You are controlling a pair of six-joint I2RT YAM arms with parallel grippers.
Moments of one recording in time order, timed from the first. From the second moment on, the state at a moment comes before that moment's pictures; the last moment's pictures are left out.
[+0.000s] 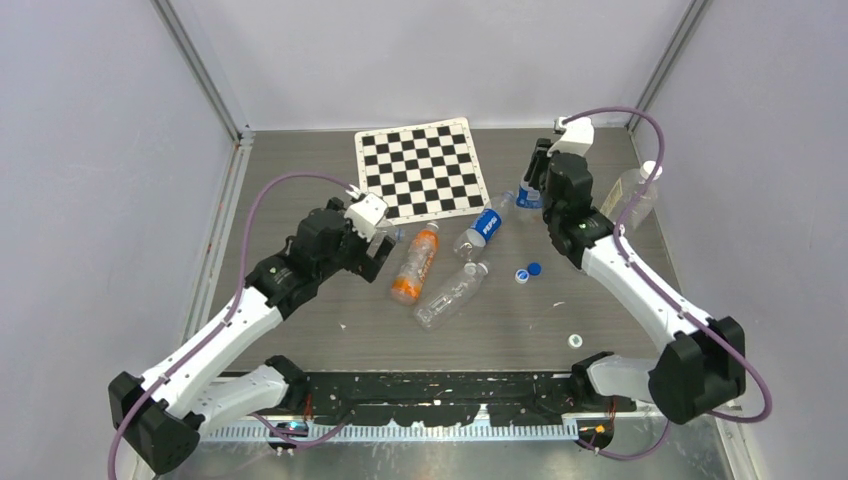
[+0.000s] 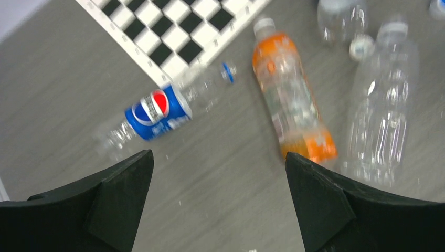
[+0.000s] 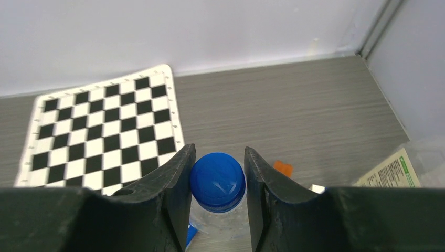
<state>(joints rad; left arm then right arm) -0.64 0.95 0.88 -0.38 -0.12 0.16 0.39 1.21 1.00 0.11 0.47 0.15</state>
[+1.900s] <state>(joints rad) -0.64 0.72 0.66 -0.51 -0.15 0.16 0.34 1.31 0.87 0.22 0.43 0.20</state>
